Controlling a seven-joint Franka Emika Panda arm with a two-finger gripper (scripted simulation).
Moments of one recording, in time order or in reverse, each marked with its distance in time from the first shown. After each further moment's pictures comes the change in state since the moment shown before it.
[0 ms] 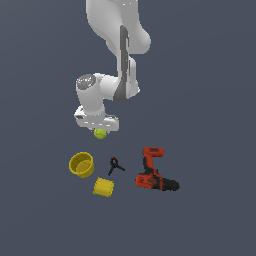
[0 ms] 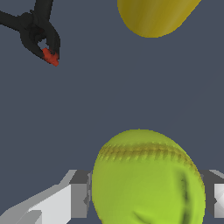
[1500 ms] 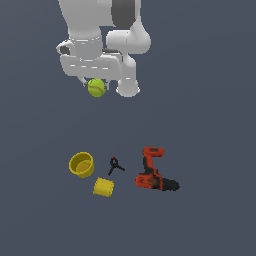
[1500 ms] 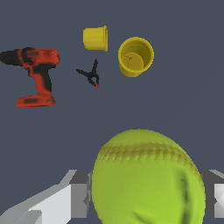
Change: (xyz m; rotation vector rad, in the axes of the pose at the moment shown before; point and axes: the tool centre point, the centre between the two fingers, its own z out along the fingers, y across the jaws) arm -0.030 -0.020 -0.250 -0.003 0.001 0.000
